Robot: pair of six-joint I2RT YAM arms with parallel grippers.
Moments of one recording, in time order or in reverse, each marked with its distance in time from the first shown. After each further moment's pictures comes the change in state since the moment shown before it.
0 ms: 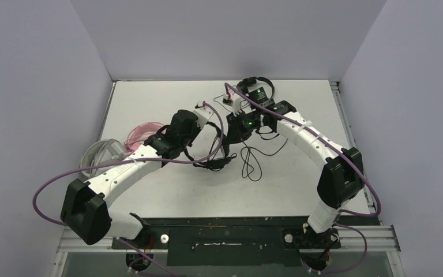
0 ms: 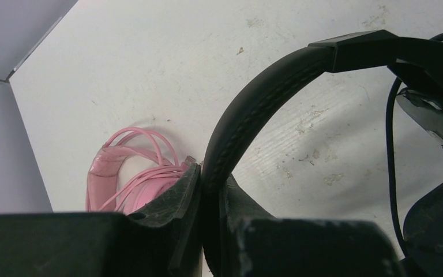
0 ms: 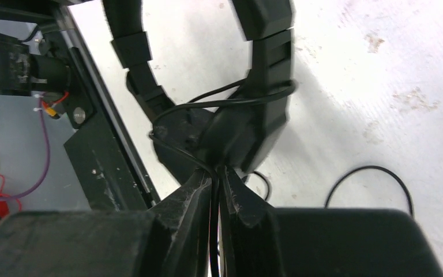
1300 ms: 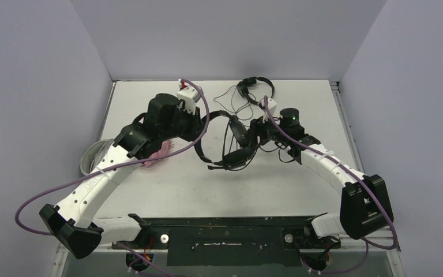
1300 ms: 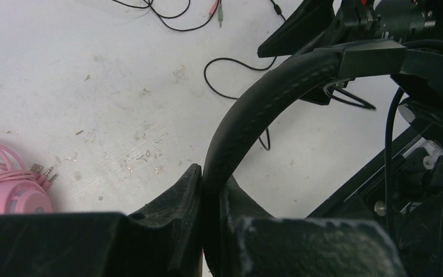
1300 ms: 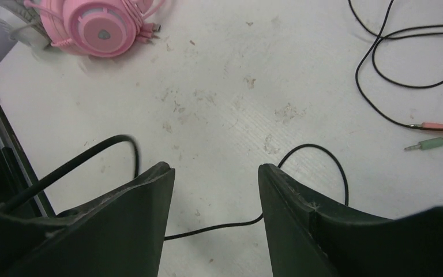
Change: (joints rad) left arm -0.003 -0.135 0.303 -0.341 0.456 -0.474; right arm -0.169 -0.304 -0.608 0.726 0.120 0.162
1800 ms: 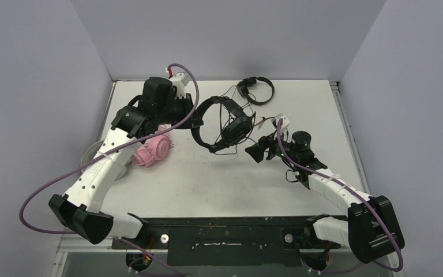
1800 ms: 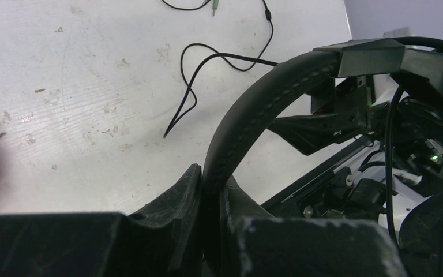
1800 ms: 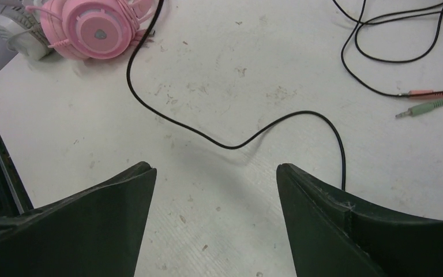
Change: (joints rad) left arm 0.127 0.141 0.204 -0.162 0.135 -0.229; right arm -0.045 -0.215 -0.351 0.346 0.014 0.072
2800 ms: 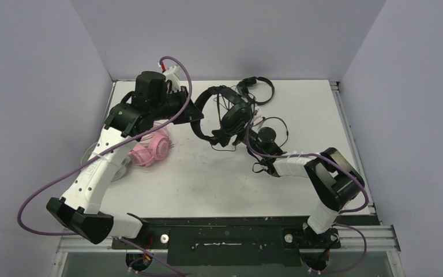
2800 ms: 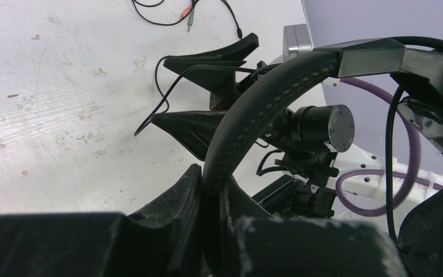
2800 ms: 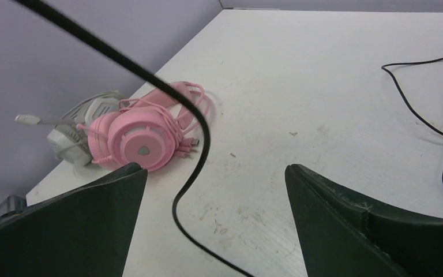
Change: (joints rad) left arm 0.046 0.000 0.077 -0.014 0.063 -0.111; right arm 0.272 0.462 0.140 0.630 0.288 0.256
